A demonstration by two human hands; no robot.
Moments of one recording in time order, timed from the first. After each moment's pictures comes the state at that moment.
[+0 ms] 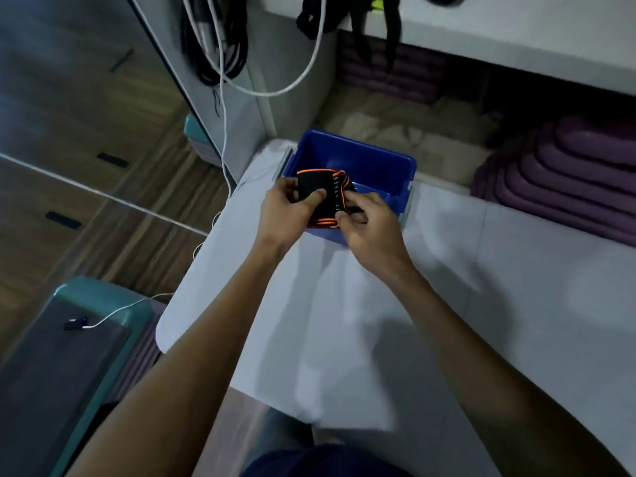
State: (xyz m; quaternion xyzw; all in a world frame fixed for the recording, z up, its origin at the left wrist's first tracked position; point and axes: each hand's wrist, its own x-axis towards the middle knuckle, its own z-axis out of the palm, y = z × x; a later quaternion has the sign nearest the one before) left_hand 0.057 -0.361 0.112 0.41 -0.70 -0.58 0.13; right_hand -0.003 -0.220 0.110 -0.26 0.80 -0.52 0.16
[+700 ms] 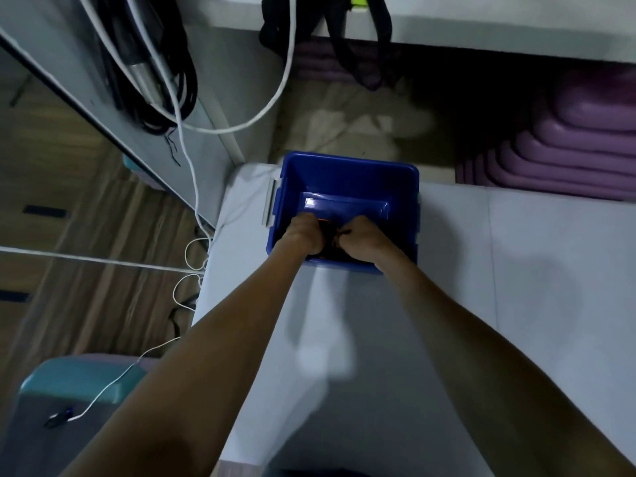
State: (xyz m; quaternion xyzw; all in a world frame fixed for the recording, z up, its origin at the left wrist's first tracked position) left_hand -0.048 -0.422 0.036 0.25 -0.89 -0.27 -0.29; right_hand -0.080 -0.301 0.029 -0.08 0.88 -0.30 0.36
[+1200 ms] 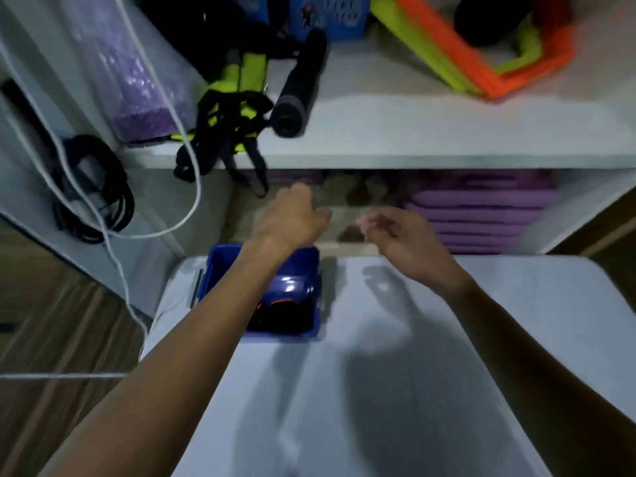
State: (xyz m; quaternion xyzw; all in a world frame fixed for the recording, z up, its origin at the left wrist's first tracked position) left_hand -0.113 -0.296 0.237 0.12 -0.96 -0.26 -0.01; right_hand -0.111 -0.100 0.228 -0.16 0.86 -0.49 0.06
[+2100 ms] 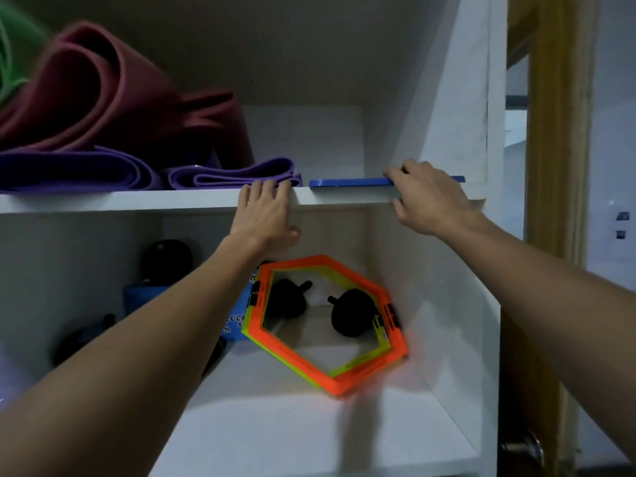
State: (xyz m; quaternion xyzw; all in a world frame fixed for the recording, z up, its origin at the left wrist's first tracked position) left_hand -0.299 -0.038 0.635 0.00 -0.90 0.07 0.42; right_hand -0.326 0.220 0.657 -0.18 0.85 0.01 -0.49
